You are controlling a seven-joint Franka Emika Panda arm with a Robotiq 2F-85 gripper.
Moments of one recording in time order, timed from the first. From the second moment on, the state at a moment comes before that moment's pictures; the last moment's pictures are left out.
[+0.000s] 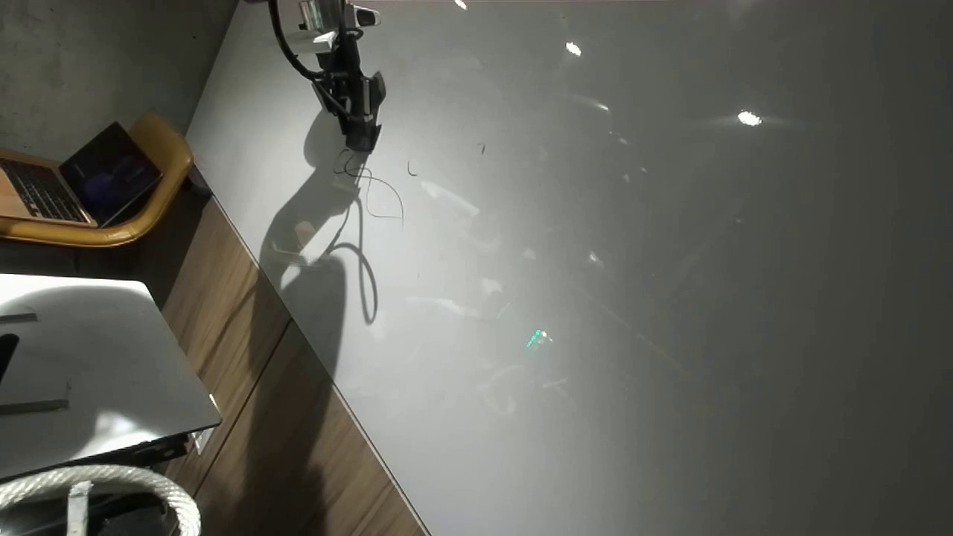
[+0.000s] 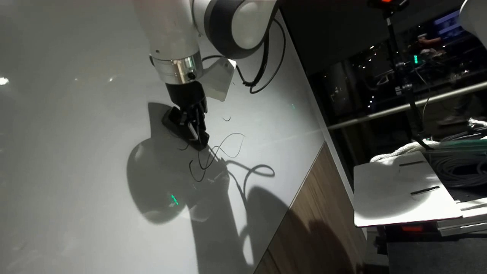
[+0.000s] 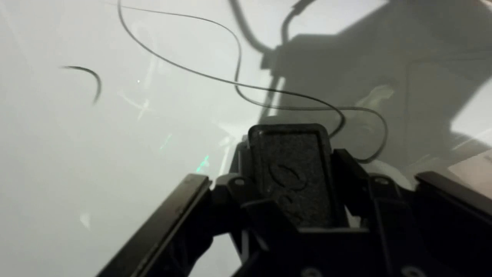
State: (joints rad) arm 0.29 0.15 0.24 -1.83 -0.84 2.26 0.64
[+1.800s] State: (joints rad) arm 0.12 0.08 0.03 -2.07 -0.86 2.40 0.60
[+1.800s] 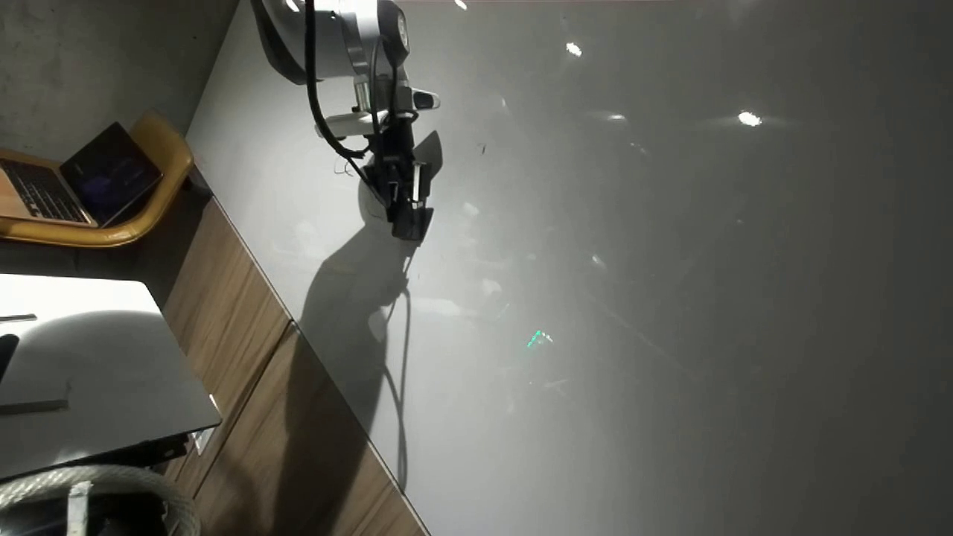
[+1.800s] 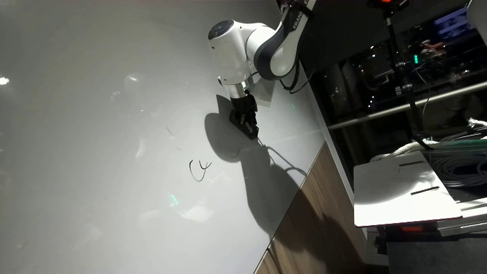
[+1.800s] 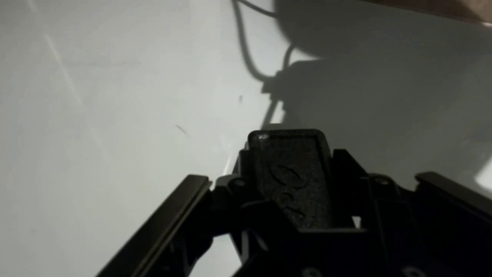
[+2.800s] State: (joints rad) arm 0.11 0.11 0.05 -2.07 -0.88 2.42 0.64
